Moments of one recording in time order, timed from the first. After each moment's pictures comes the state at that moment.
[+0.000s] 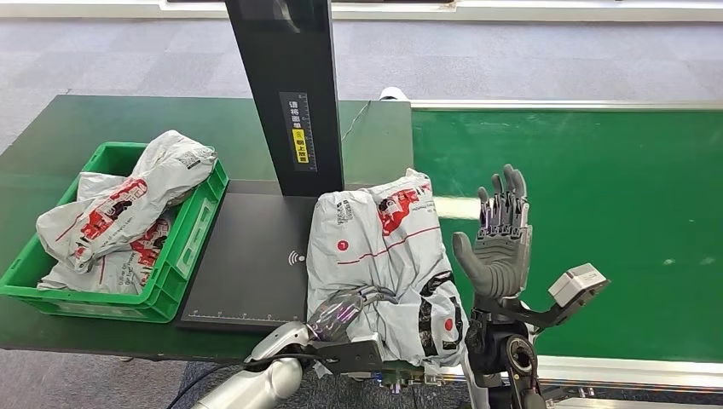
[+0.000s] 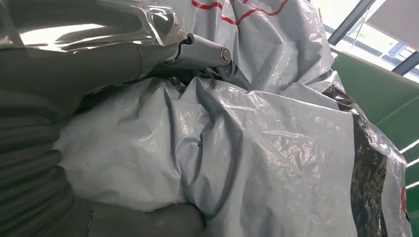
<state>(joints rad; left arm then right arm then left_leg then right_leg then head) -0.42 -0.13 -0.71 -0.74 -0.61 -0.03 -0.33 -0.16 0.17 0.10 -1.39 -0.22 0.06 -0.56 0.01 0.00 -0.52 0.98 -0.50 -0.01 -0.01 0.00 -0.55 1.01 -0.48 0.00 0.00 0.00</state>
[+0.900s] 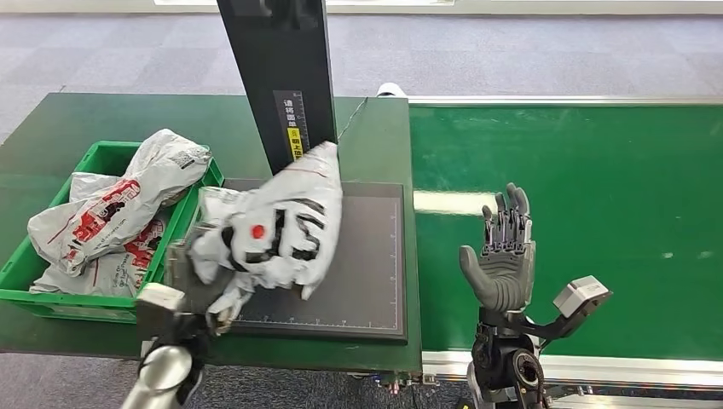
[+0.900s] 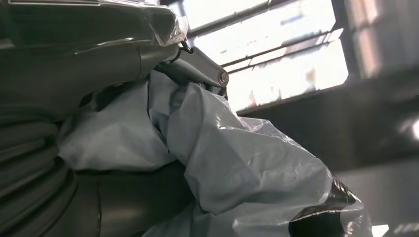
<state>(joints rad) -0.11 0.04 -0.23 -1.49 -0.05 0.14 -0.55 -0.10 0.15 0.09 -1.39 -0.26 0.05 -0.54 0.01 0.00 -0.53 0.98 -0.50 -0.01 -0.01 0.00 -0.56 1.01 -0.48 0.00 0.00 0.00</state>
